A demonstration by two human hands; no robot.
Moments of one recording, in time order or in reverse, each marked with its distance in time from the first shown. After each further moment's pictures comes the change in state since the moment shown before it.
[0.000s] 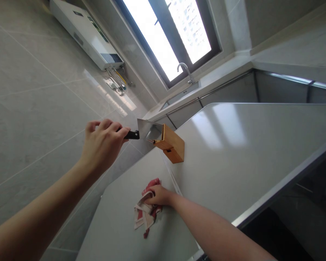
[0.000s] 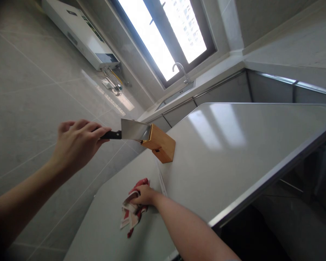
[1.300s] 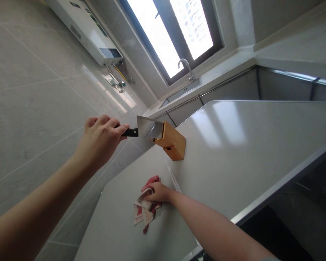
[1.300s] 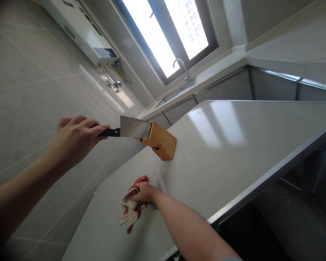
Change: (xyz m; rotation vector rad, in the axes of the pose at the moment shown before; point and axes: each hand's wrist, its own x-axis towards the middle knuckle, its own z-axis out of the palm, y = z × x) left_hand 0.002 -0.004 -0.005 0.141 -0.120 0.052; right_hand 0.001 0.003 0.002 -0.012 0.010 -0.020
